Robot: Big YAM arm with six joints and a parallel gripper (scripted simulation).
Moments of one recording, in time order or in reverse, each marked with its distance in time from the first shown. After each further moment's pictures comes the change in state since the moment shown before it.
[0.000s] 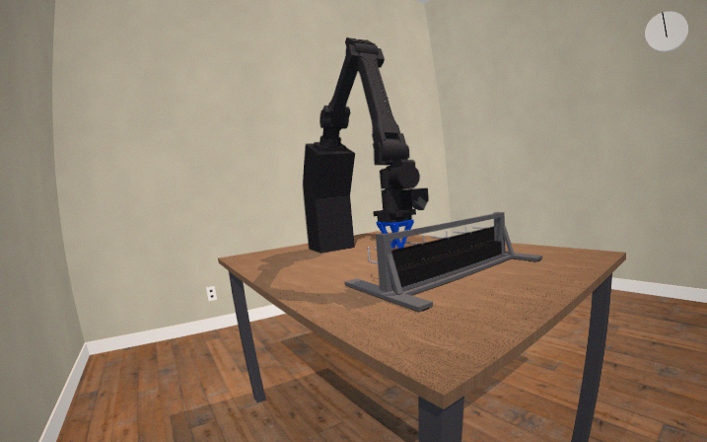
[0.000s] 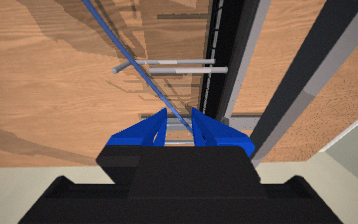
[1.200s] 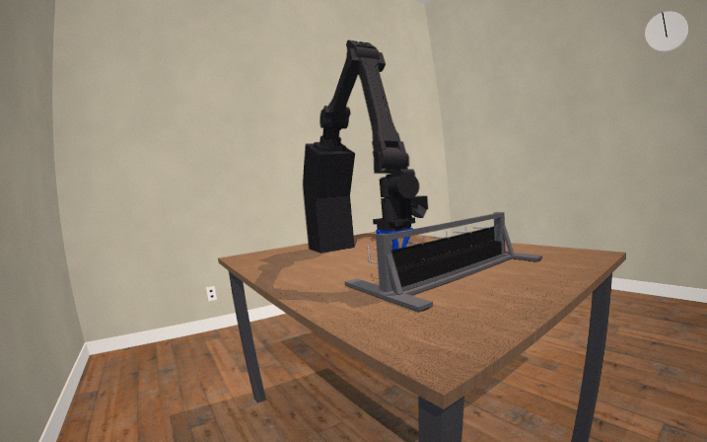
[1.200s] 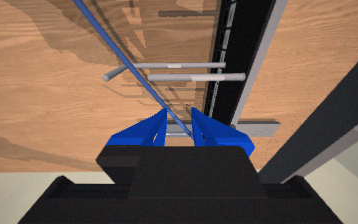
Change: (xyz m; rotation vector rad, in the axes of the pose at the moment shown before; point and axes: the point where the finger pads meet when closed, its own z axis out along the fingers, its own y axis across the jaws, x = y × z) arm 0.001 0.004 0.021 -0.006 -0.001 0.000
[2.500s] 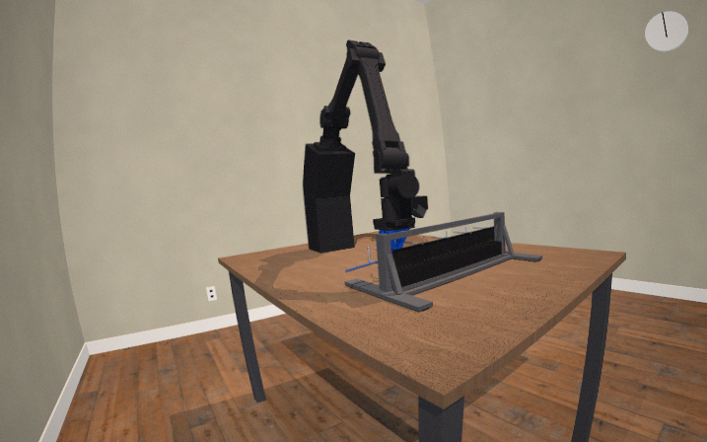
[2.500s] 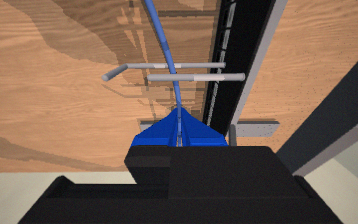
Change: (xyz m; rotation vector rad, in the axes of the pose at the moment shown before) arm 0.000 0.000 0.000 0.001 0.000 -0.001
